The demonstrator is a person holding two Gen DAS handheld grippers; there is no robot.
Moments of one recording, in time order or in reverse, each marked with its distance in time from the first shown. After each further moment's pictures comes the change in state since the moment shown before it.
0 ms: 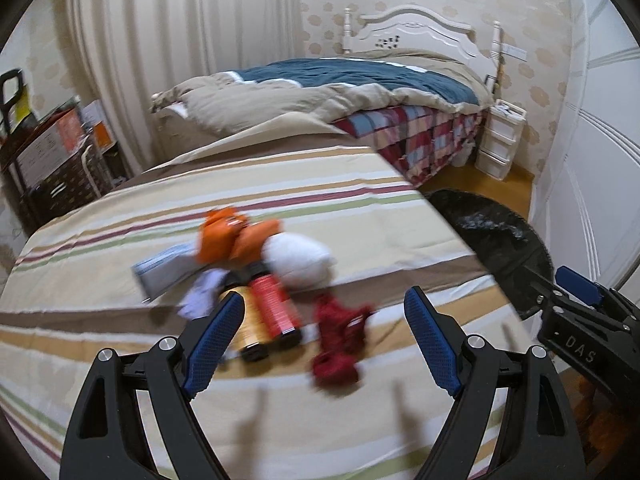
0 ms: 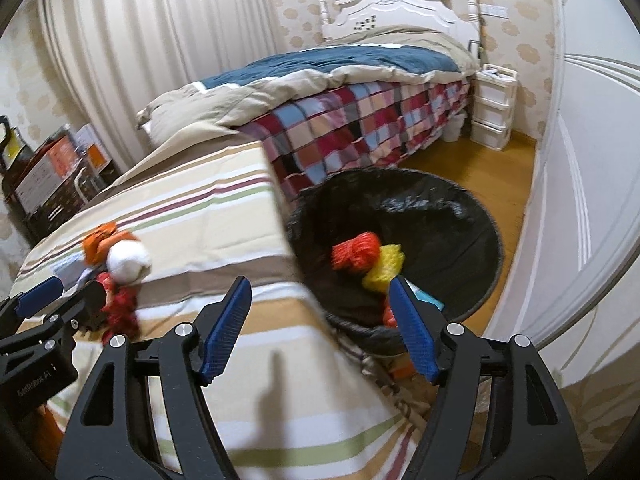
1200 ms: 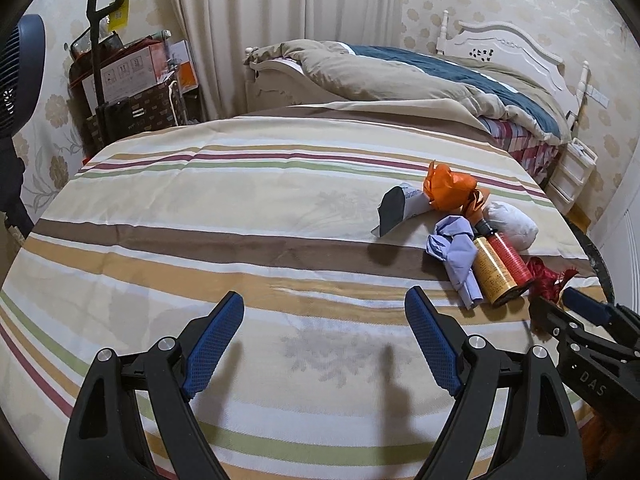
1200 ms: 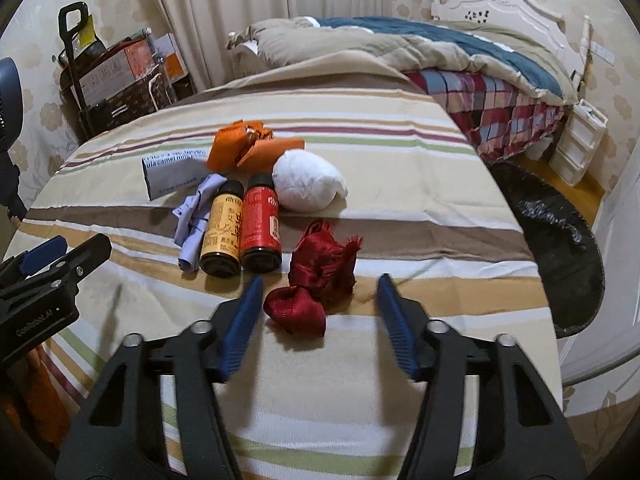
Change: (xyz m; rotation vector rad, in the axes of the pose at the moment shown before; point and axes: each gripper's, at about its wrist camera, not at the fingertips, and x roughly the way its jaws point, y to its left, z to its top) left arm -0.010 0.146 -0.048 -0.229 0.057 0.159; right arm 0.024 0.149 -0.036 -0.291 0.167 0.159
